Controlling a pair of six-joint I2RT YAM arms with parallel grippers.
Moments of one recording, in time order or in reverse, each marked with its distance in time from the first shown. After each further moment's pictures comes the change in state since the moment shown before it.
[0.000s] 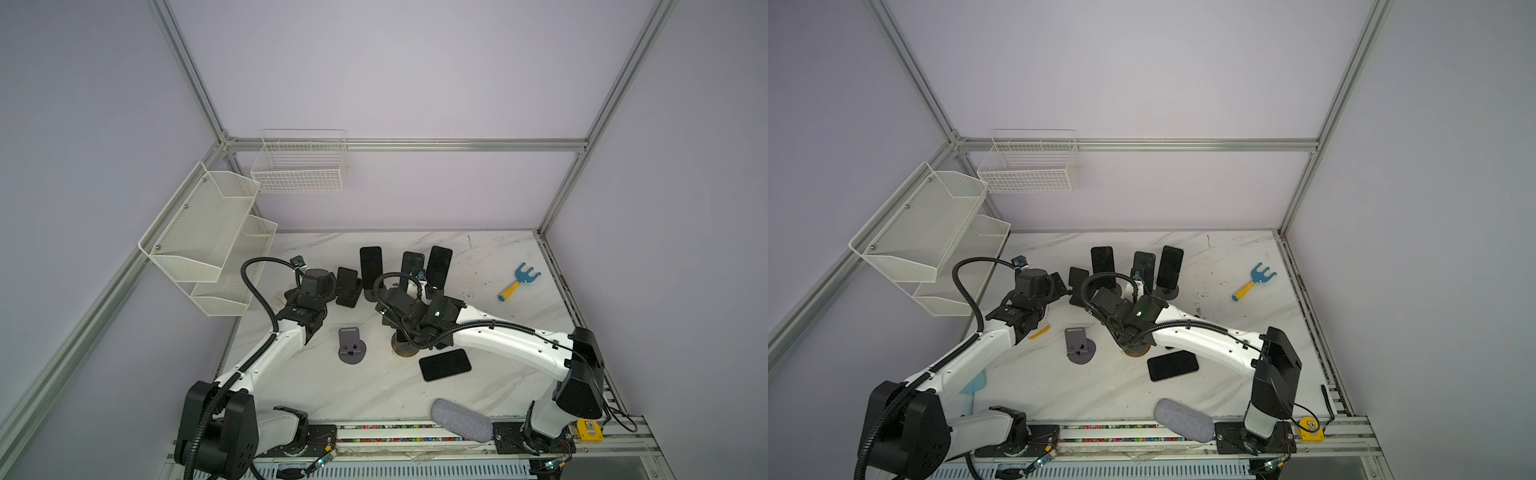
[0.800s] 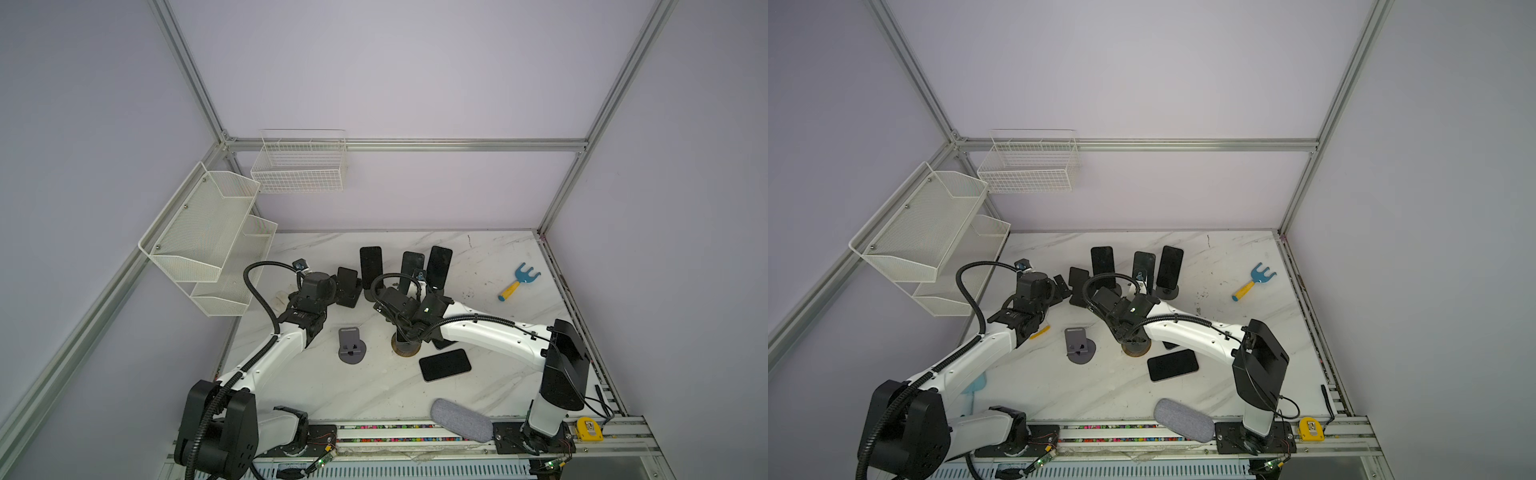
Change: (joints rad) left arm 0.000 -0.003 -0.045 0.058 0.071 -0.018; right arm -0.064 0.063 -0.024 0.032 0.059 0.010
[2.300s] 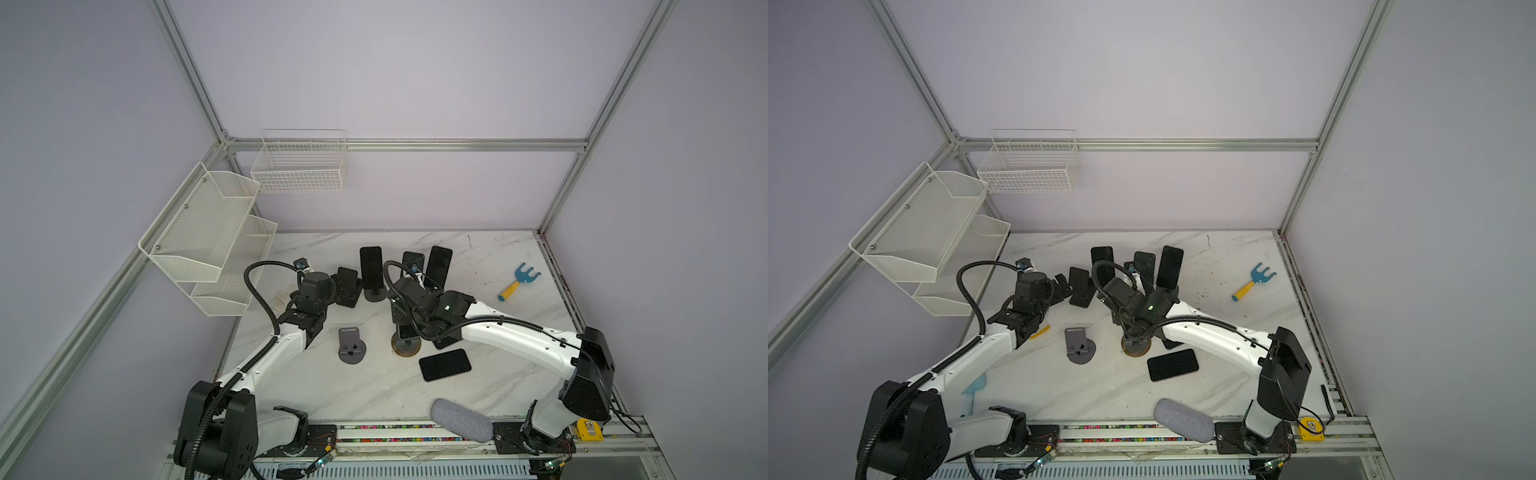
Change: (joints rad) left arm 0.000 -0.003 -0.007 0.038 0.047 0.002; right arm -0.028 -0.156 -0.045 0.107 -0.140 -0.409
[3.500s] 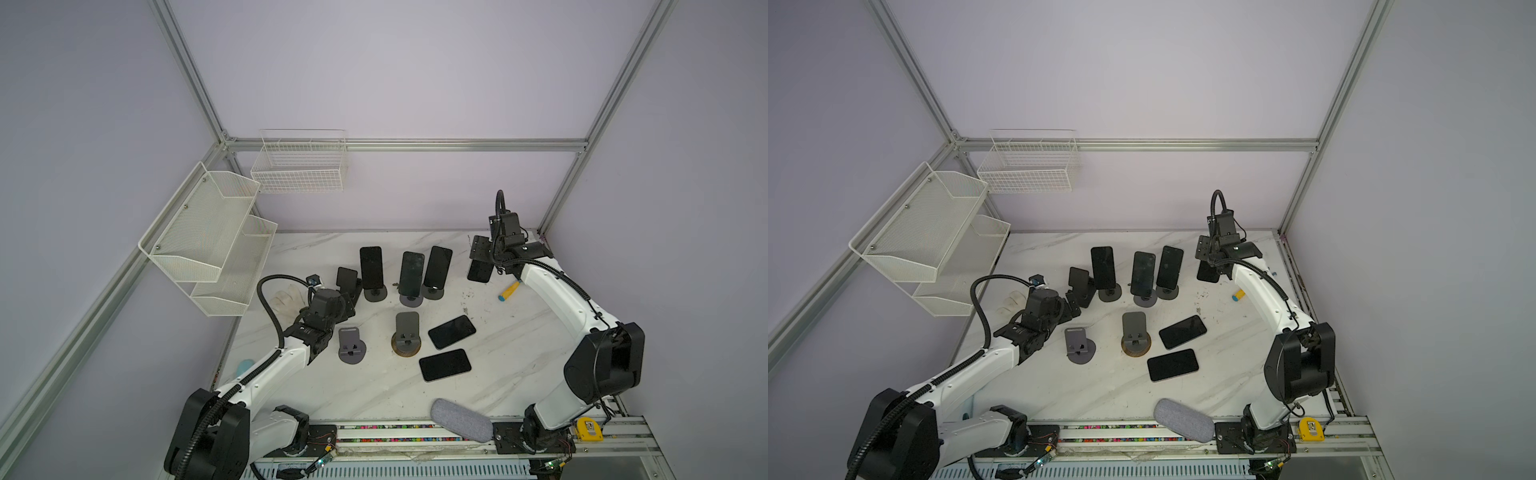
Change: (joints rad) left arm -0.113 -0.085 -0.140 -0.048 -0.022 -0.035; right arm -0.773 0.026 0.039 0.124 -0.291 -0.300
